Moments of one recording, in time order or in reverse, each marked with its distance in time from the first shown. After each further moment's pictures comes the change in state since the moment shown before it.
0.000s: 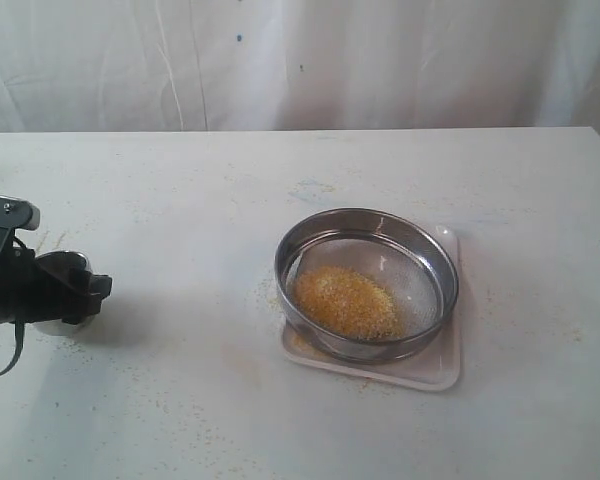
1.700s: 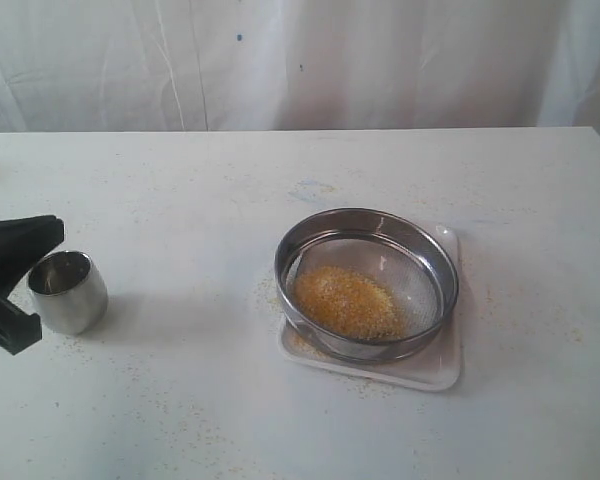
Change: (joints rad) left arm 0.001 -0.701 0.283 0.354 -0.194 -0.203; right arm 0.000 0.000 0.000 0.000 0.000 0.000
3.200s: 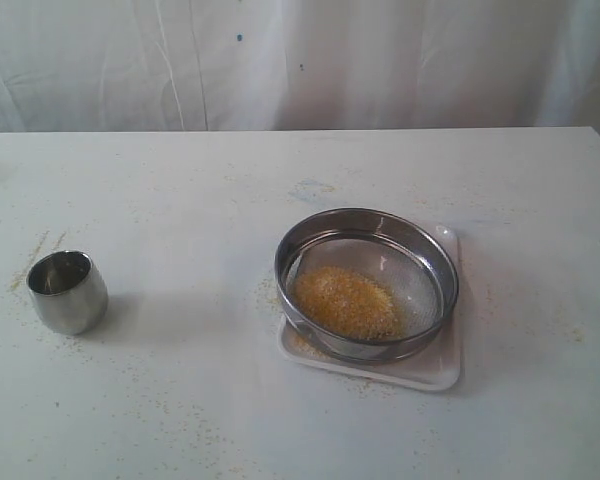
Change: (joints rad) left arm -0.269 -0.659 0.009 -0.045 0.563 -0.490; right arm 0.000 0.000 0.000 0.000 0.000 0.000
